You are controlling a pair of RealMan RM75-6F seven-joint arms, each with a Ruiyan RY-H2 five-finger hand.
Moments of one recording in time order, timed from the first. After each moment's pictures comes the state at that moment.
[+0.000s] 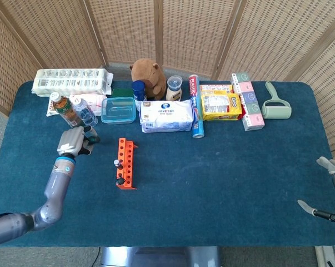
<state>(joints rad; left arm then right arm) -0.72 -1.41 -0.33 -1.59 0.58 1.00 0.42 0.01 -0.97 0.07 -1.66 -1.56 1.58 0.48</state>
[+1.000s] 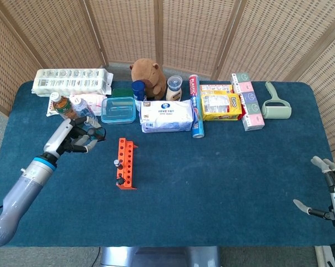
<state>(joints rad) -0.48 -1.03 -0.55 -1.94 0.98 0.71 -0.45 0.03 -0.99 0.07 -1.68 -1.55 1.55 0.43</state>
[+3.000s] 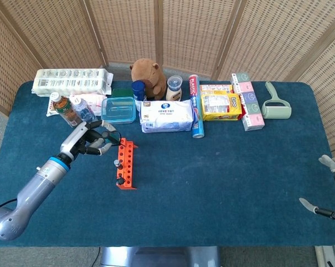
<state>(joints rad) -0.61 -1.08 -0.44 -1.88 1.00 0.68 -0.68 0.02 -0.97 0.08 -1.66 -1.53 1.56 0.48</state>
